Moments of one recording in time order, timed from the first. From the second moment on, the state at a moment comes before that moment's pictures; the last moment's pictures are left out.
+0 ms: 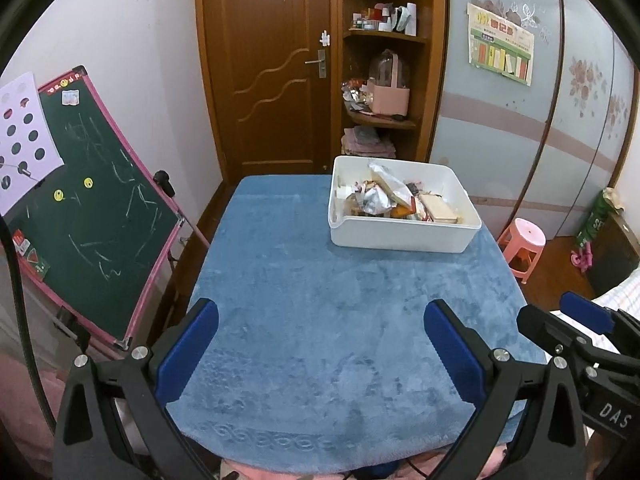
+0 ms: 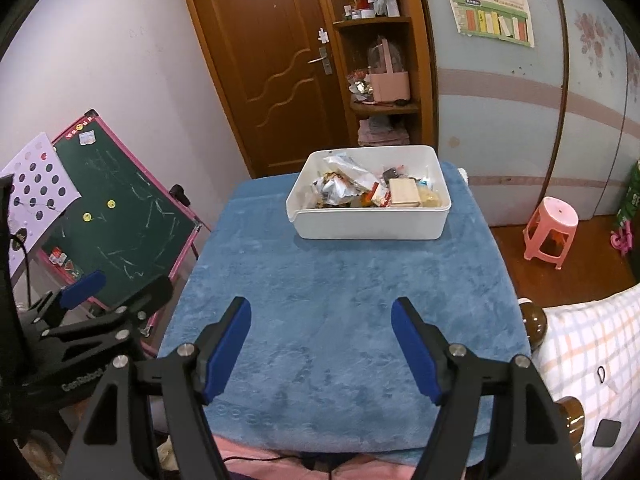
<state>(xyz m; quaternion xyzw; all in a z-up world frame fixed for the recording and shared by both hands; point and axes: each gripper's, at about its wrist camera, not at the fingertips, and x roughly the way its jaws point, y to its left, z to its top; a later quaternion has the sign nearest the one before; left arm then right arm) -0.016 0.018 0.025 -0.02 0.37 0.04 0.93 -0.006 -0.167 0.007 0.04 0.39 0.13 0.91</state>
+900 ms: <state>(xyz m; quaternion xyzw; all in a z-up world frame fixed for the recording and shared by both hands) -0.011 0.015 0.008 -0.01 0.38 0.04 0.92 -0.006 -0.164 0.001 0.04 0.38 0.11 0.92</state>
